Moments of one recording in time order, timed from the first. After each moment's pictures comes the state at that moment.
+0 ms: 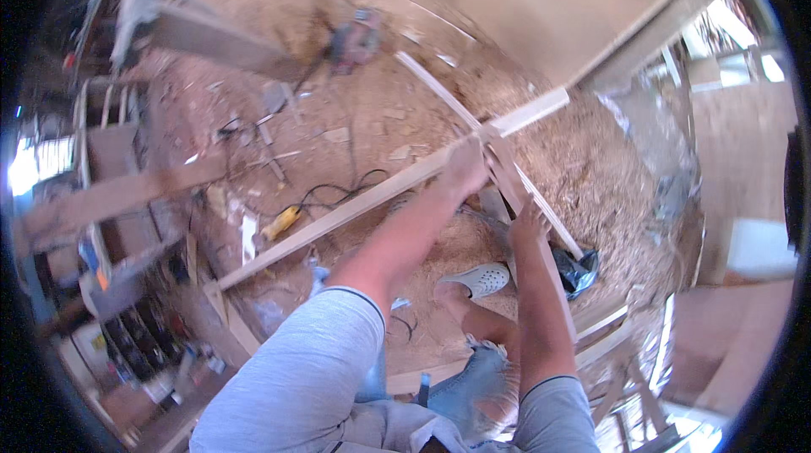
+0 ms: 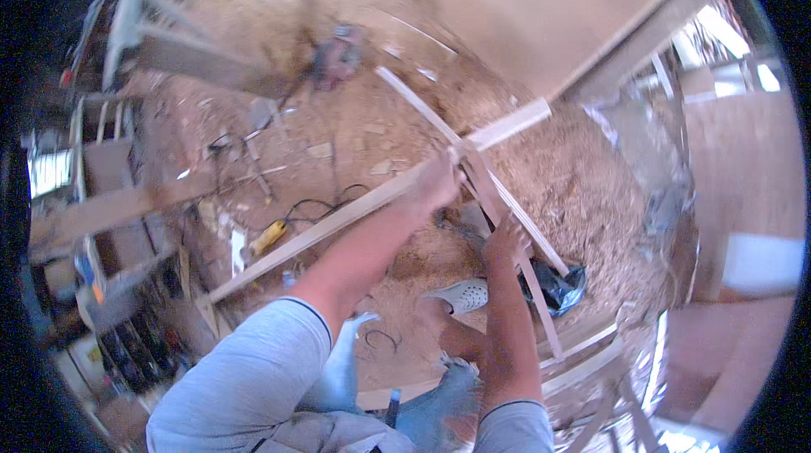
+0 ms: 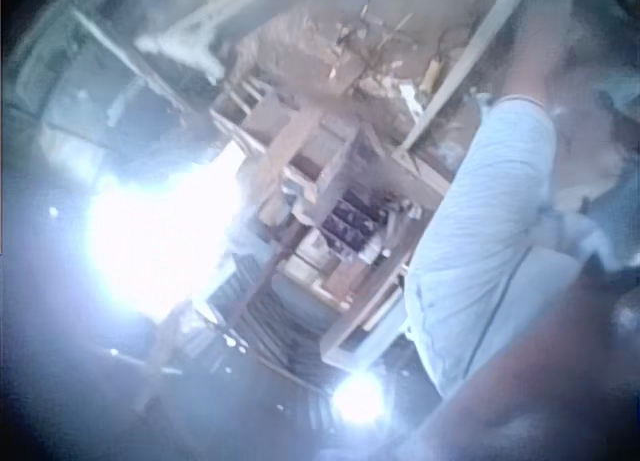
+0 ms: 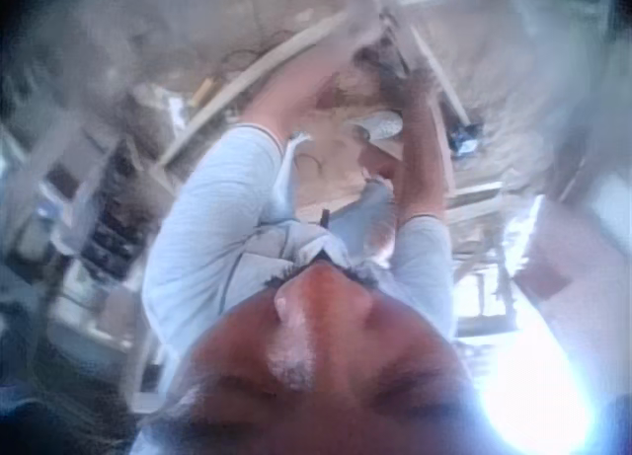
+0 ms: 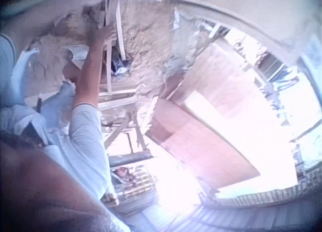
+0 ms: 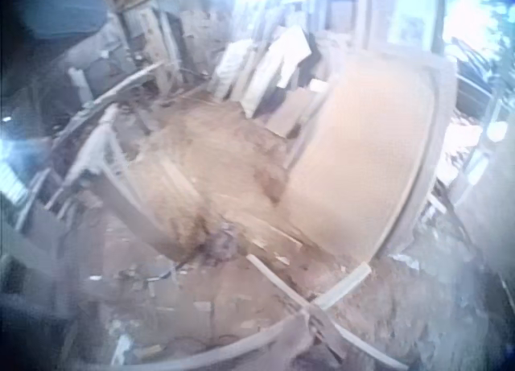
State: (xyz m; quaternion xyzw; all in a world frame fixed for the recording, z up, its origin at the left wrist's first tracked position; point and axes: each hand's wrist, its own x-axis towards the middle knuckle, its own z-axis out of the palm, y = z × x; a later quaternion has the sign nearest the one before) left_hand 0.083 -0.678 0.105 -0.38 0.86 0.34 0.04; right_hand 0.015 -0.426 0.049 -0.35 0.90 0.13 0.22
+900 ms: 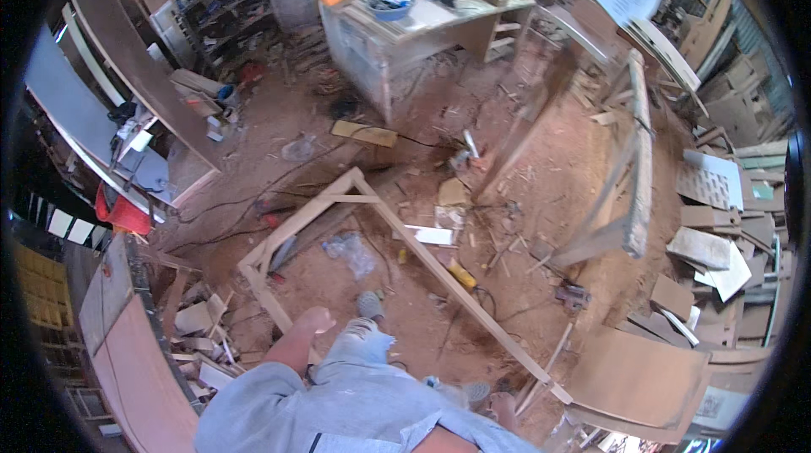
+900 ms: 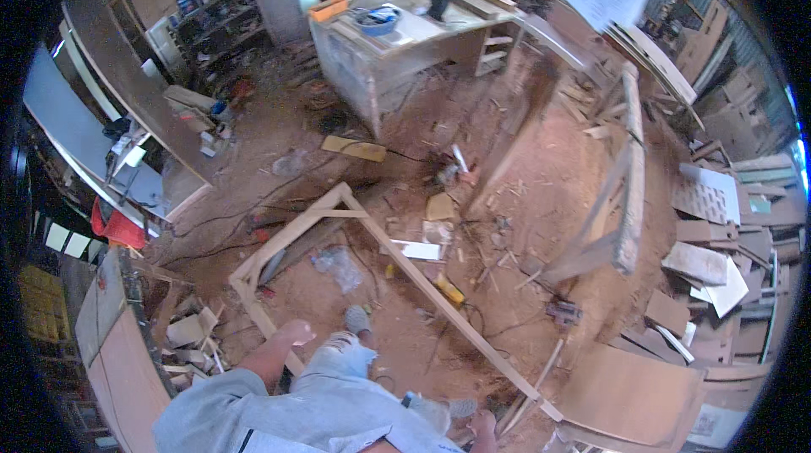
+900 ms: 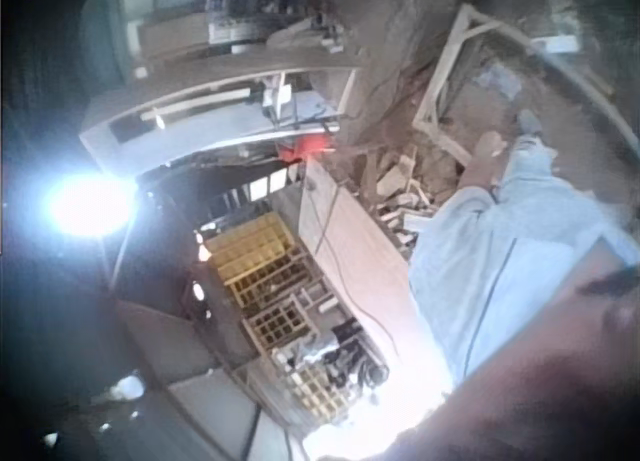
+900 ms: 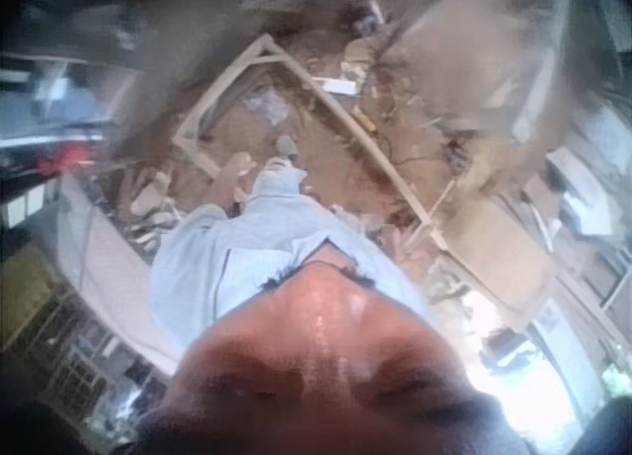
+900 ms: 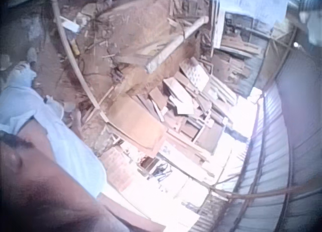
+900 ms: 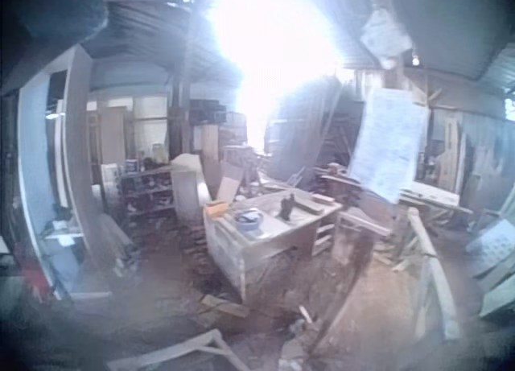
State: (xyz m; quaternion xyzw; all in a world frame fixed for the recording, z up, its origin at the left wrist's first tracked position) left_hand 1.125 -0.272 0.518 -0.81 0.40 0.43 0.10; right_hand 0.427 -0.457 0.466 -0.65 0.61 0.25 0.37
